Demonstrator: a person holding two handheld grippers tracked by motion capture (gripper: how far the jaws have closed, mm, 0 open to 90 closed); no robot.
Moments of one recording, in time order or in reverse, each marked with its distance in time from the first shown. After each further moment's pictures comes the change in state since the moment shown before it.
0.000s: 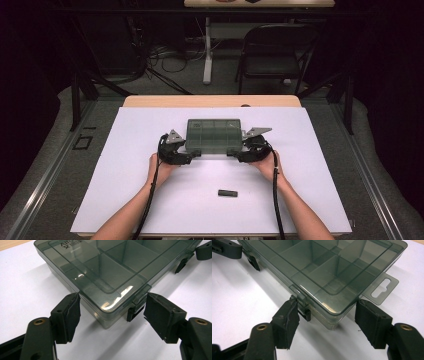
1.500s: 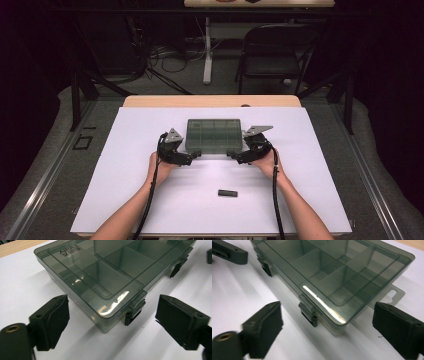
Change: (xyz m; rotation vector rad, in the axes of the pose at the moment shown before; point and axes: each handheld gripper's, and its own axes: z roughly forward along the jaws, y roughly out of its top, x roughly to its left) left arm 0.001 0.003 -0.002 -0.024 -0.023 0.013; right arm -0.003 0.004 -0.002 -0.025 0.054 -0.002
